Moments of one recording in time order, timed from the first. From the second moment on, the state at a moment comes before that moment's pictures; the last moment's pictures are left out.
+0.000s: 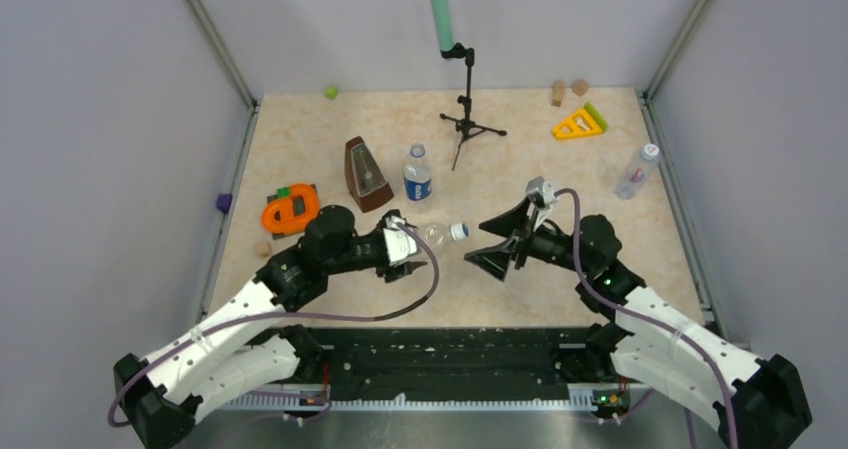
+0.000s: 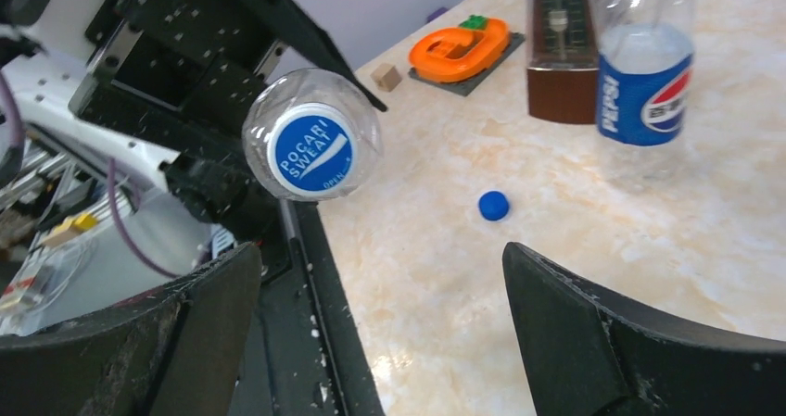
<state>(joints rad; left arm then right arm) -0.77 0.84 0.74 -0.29 0.46 0.49 0.62 0.78 0.40 0.42 -0.61 0.41</state>
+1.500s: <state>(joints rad) -0.78 0.71 0.56 -0.01 0.12 0.51 0.62 1.06 0.82 -0.31 -0.04 0.90</state>
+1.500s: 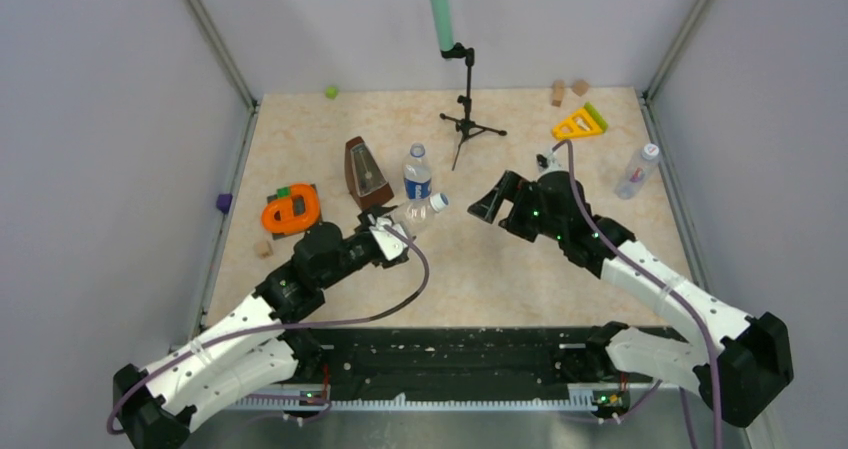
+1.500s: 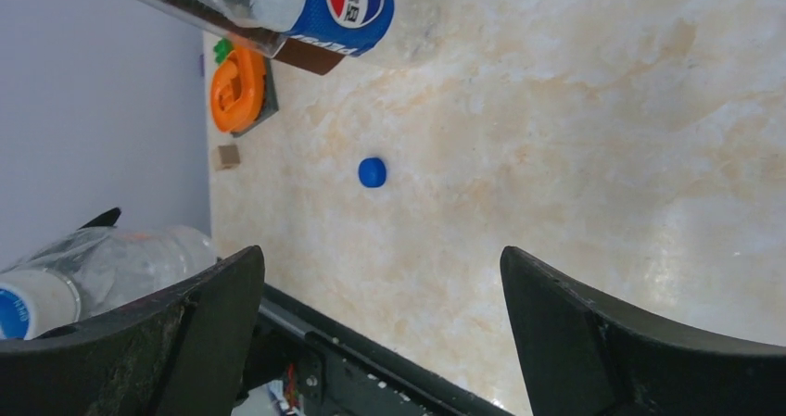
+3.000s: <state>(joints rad) -0.99 0.80 0.53 -0.03 -0.18 0.73 0.62 1.05 0.61 0.28 -0.45 1.16</state>
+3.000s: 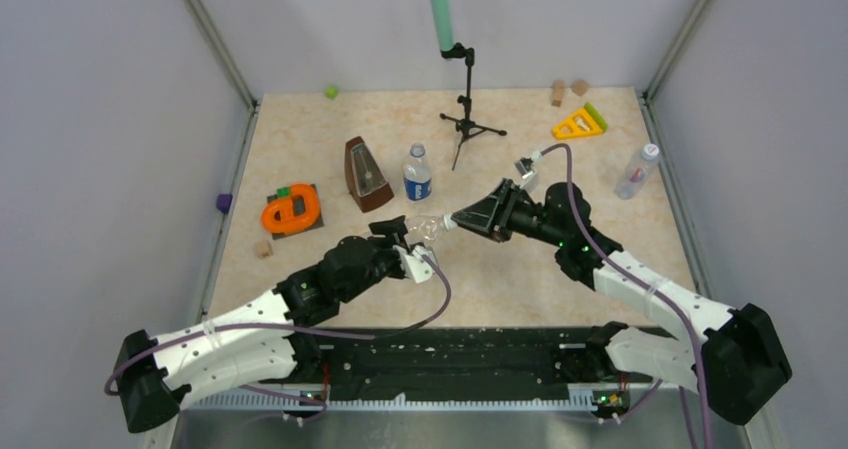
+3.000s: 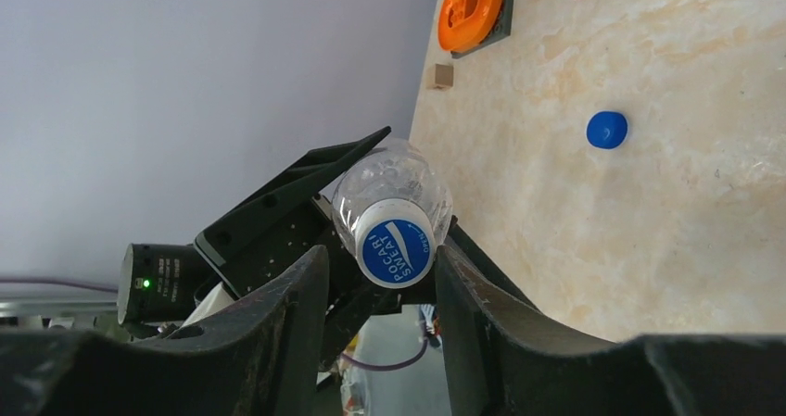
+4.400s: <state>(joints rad) -0.91 0.75 0.66 -0.24 0.17 0.50 0.62 0.99 0.63 0.31 -0.68 0.76</state>
